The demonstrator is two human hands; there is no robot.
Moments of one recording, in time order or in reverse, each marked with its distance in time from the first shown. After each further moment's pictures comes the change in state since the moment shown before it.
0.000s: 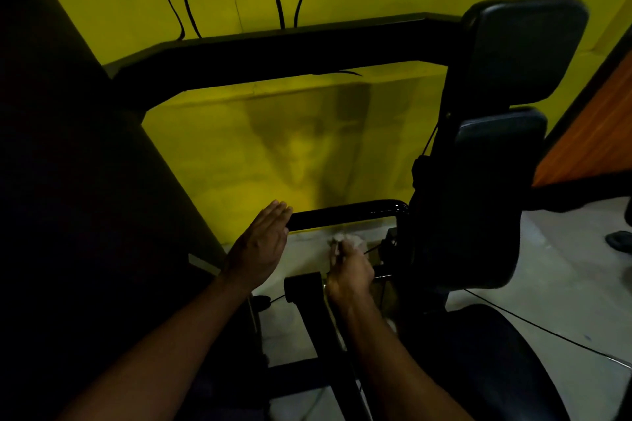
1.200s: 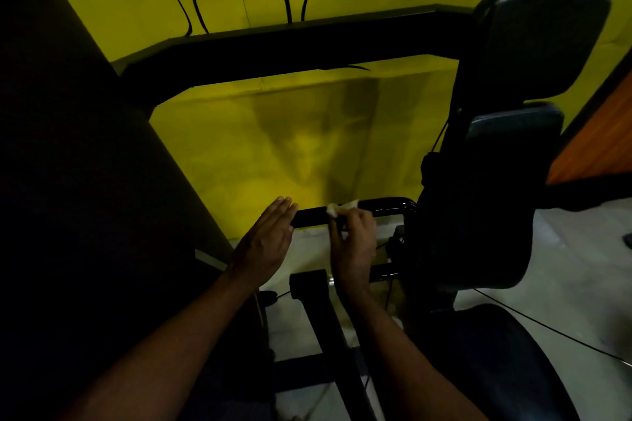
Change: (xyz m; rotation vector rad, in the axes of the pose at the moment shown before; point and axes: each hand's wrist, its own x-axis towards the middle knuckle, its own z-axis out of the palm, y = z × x) left_hand -0.002 -0.005 0.005 -0.011 0.037 0.031; right_hand 0.012 -0.001 0.007 -1.176 -0.281 -1.186
